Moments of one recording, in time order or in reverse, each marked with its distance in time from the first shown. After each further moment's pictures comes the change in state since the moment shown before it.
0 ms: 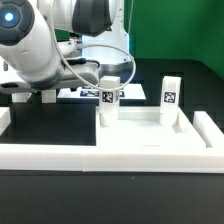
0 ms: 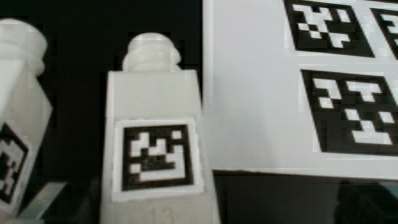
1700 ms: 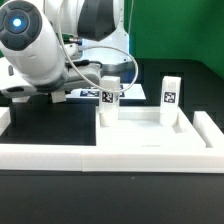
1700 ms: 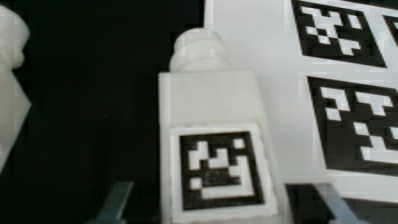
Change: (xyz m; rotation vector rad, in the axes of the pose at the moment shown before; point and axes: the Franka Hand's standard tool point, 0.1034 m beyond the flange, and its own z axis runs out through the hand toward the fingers) arm 0.001 -0.003 0.013 -0.013 -0.003 -0.048
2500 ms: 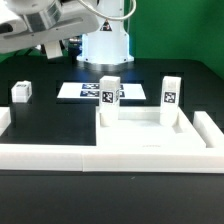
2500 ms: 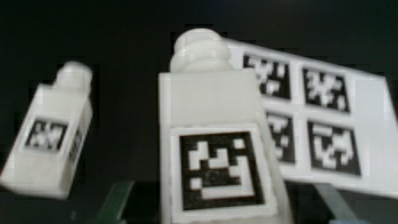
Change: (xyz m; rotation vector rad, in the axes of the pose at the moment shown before) arm -0.055 -0.010 -0.096 -0.007 0.219 -0.099
